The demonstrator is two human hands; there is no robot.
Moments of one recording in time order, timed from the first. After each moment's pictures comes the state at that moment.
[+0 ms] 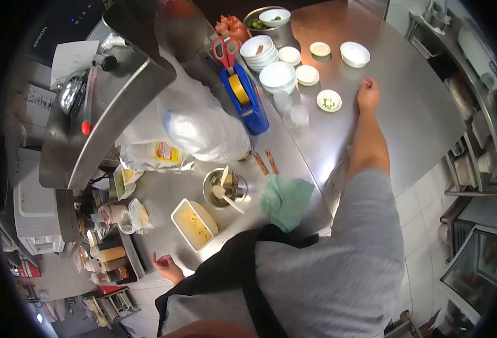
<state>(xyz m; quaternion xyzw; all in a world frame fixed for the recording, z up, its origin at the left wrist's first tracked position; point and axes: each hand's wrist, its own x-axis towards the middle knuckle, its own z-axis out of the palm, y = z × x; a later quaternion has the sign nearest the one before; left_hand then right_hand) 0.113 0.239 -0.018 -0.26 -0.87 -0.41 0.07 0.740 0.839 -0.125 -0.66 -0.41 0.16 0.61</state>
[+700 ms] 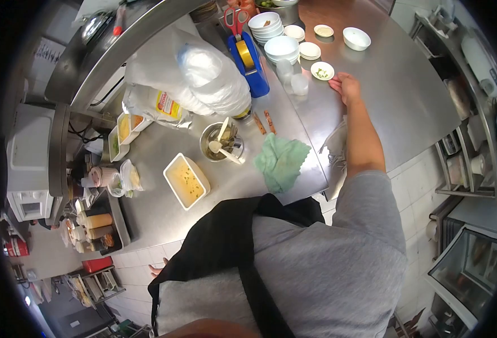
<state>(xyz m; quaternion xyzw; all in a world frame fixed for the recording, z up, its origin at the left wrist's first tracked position) 0.114 0.078 -0.074 -0.01 -0.95 -0.15 0.28 0.673 0.755 -0.081 -0.51 -0.27 0.58 0.57</state>
